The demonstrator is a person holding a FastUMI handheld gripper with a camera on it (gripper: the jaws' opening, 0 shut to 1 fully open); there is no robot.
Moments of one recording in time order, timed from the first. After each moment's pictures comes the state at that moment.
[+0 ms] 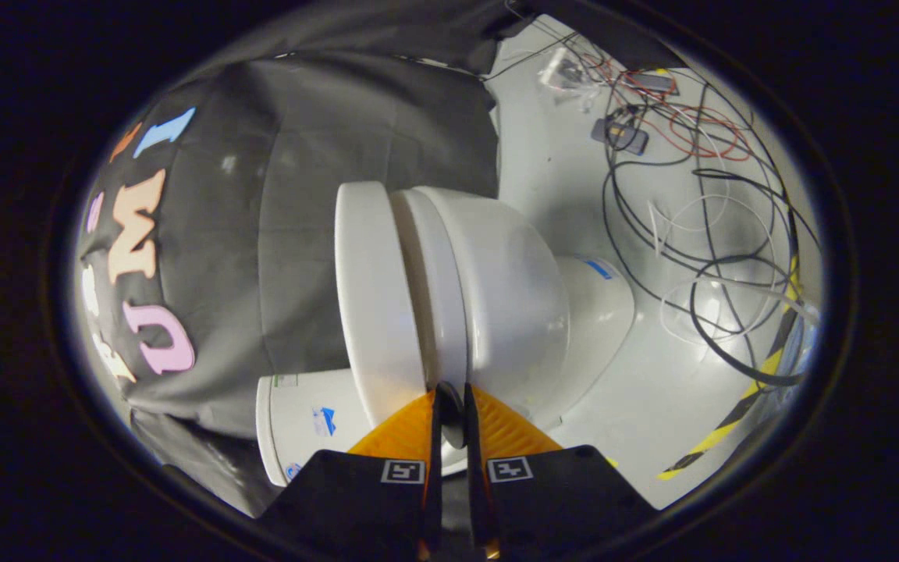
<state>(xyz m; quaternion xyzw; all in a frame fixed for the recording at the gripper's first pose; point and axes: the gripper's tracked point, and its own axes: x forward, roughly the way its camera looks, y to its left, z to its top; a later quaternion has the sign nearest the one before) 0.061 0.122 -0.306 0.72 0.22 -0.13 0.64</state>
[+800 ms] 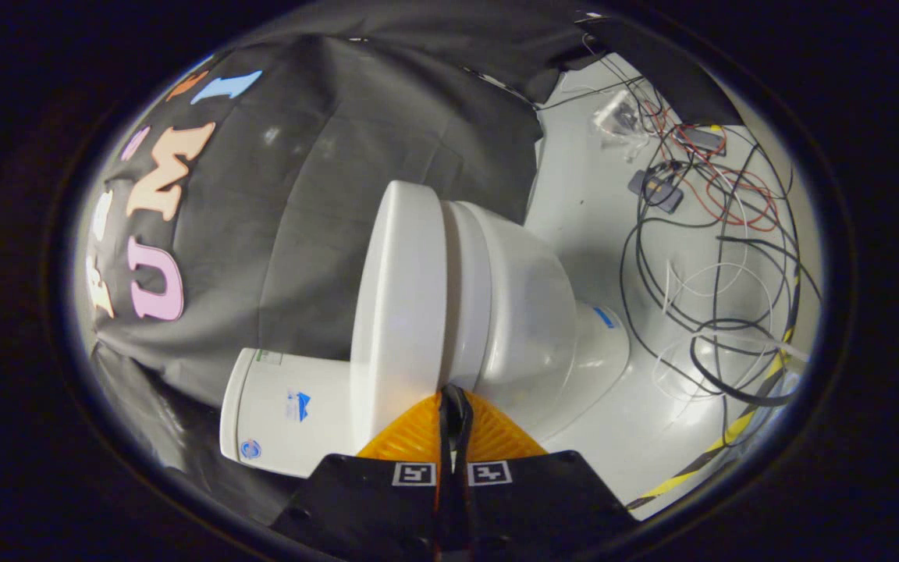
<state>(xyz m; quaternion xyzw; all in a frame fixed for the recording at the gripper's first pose) 0.061 0.120 -0.304 0.64 0.20 -0.11 0.73</state>
